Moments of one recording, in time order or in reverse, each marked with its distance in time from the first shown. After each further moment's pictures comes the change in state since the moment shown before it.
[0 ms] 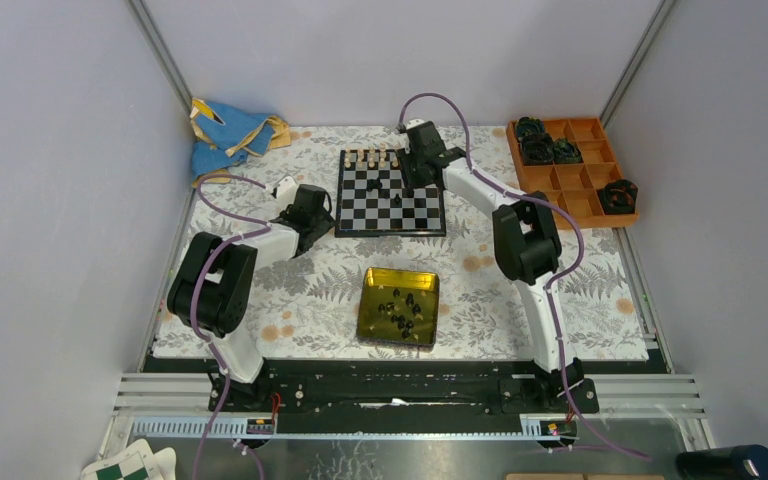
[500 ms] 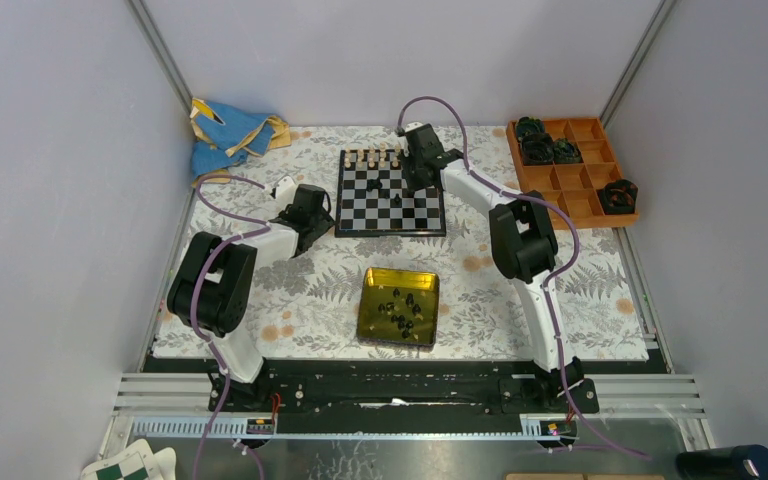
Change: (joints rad) left arm 0.006 0.002 0.000 0.001 0.000 -0.005; right arm 0.000 0.037 0.019 -0.001 -0.001 -0.007
